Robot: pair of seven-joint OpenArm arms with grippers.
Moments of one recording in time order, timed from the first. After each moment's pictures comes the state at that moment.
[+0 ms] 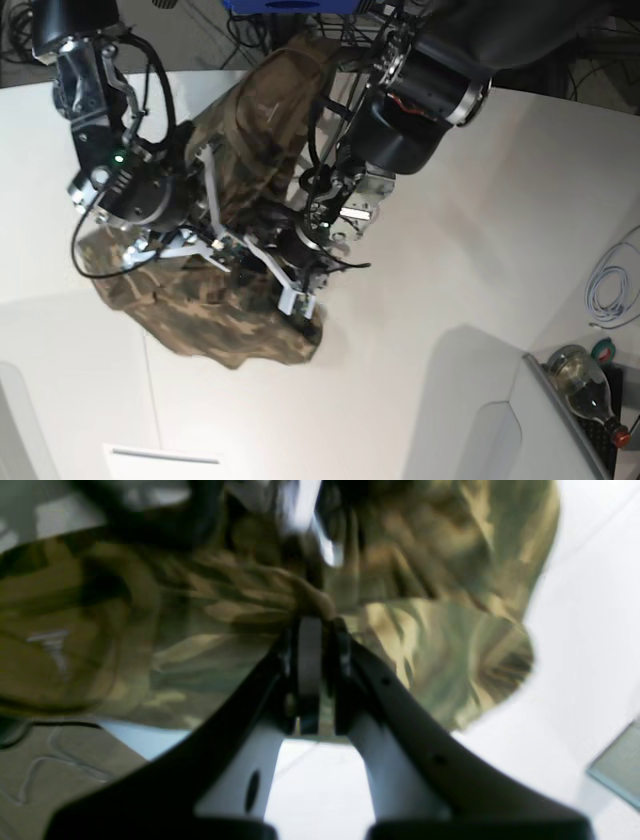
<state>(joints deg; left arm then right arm) -24.3 7.6 22.2 21.1 -15.5 -9.4 -8.2 -4.0 10.9 -14.9 108.6 -1.3 35.6 -67.6</state>
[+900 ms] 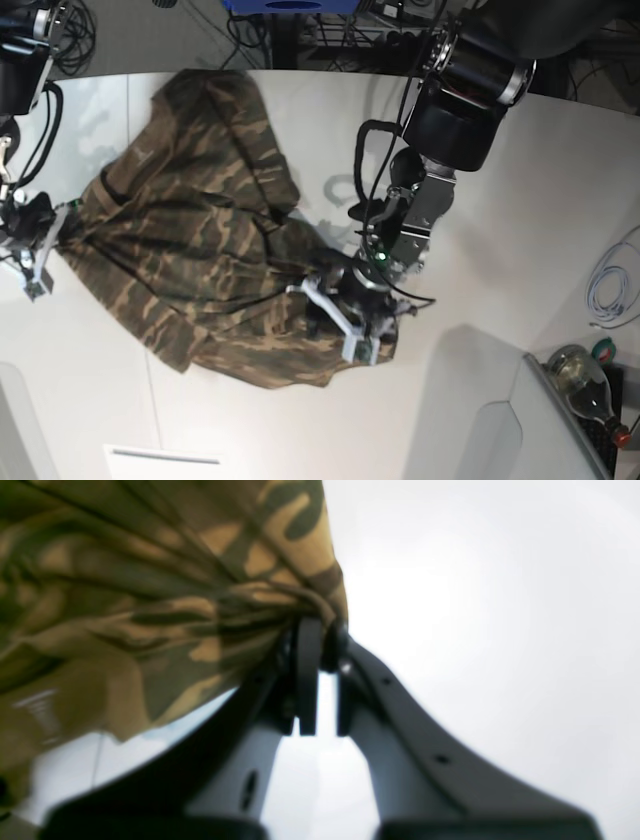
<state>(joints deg) -18.1 -2.2 19.3 53.9 -13.5 -1.4 7.3 5.5 17.6 20.0 74.4 -2.6 40.5 -51.1</state>
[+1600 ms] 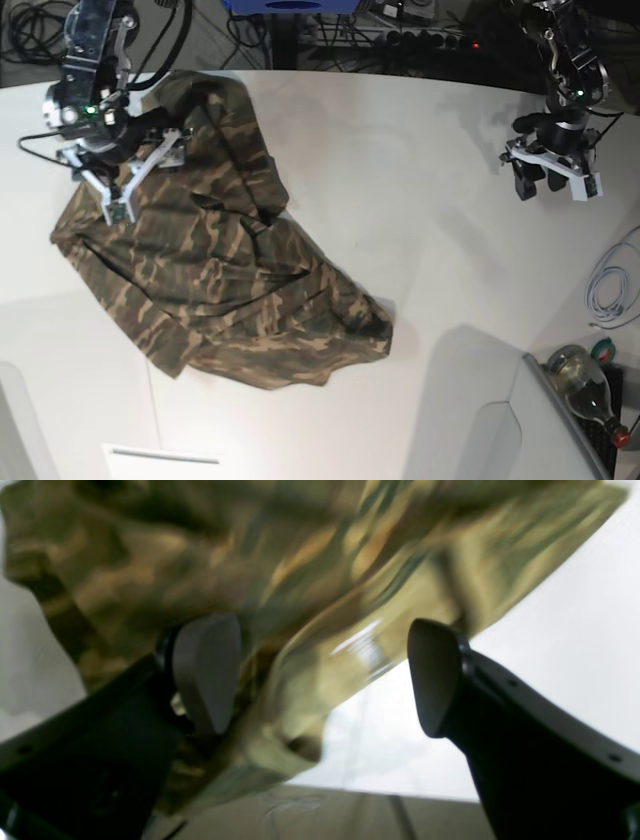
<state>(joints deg) 15.5 -7.4 -35.4 80.2 -13.0 -24.0 19.7 -17.0 -7.1 16.0 100.9 -6.6 21.4 -54.6</state>
